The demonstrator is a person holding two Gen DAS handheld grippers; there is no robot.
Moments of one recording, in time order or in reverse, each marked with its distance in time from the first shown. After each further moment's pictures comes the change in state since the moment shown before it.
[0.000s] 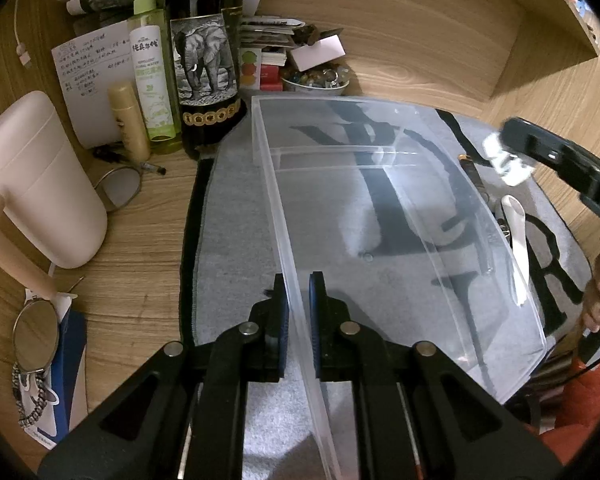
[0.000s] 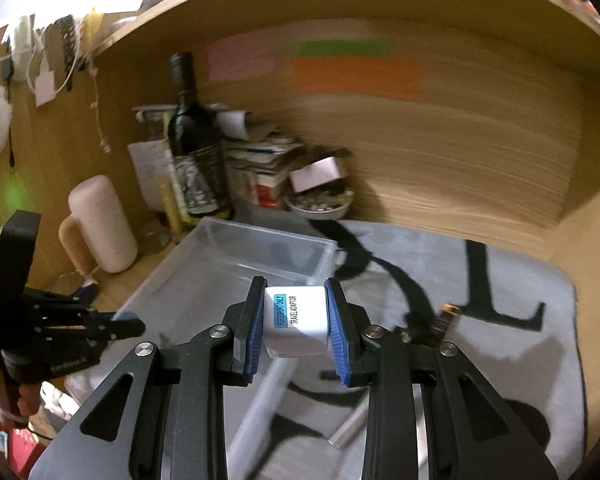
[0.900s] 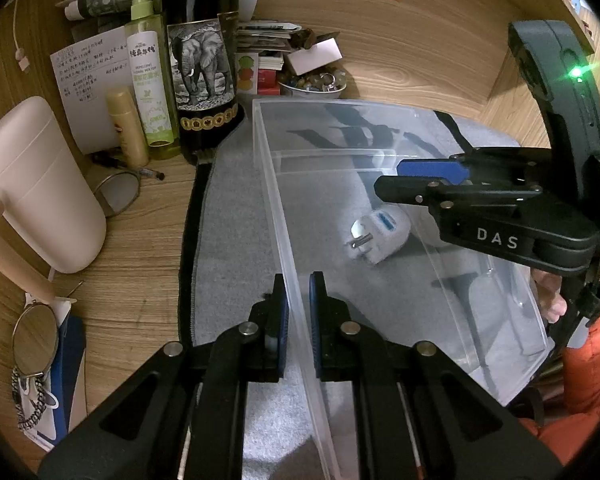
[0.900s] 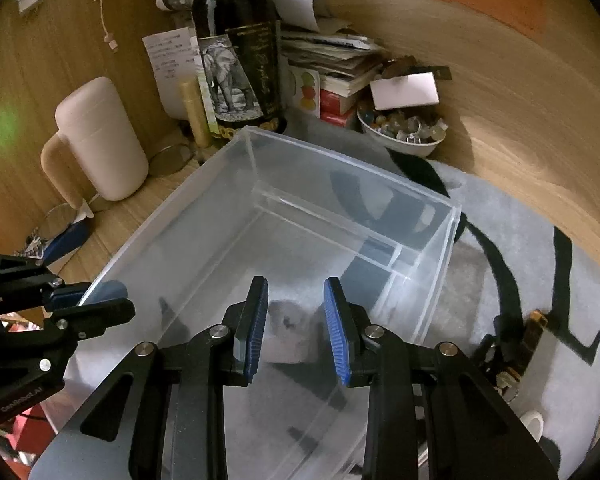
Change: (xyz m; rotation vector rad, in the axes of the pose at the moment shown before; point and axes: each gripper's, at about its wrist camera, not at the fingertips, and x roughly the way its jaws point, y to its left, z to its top) left arm 0.000 0.000 -0.002 0.015 -0.018 -0.008; right arm 0.097 0.032 -0.008 -0.132 0.315 0.110
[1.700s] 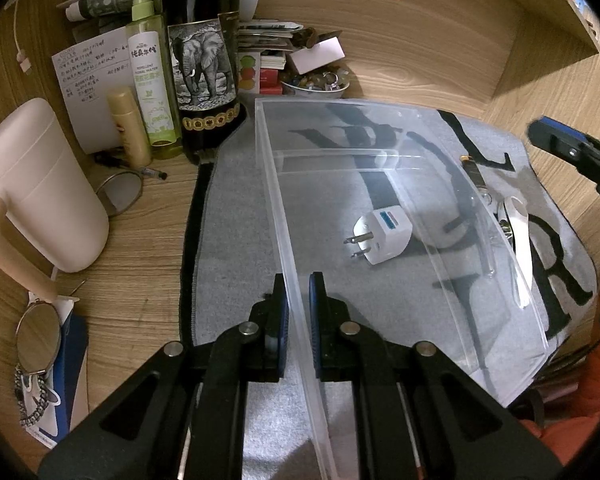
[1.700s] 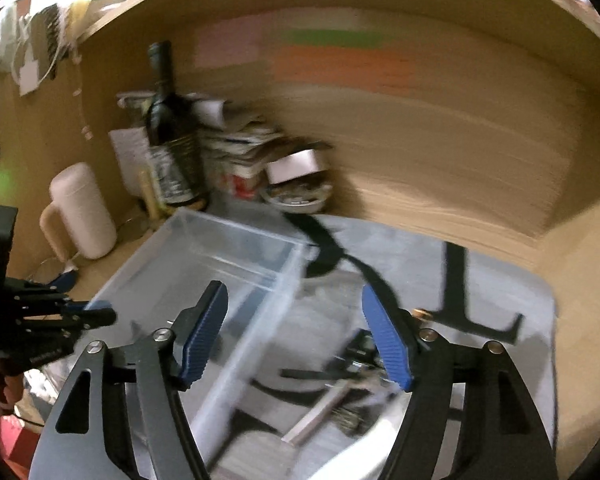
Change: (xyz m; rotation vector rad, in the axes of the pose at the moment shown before) left arm 0.001 0.000 0.000 -0.001 0.006 0.009; right arm -0.108 -0.050 -0.028 0.116 -0.250 -0.190
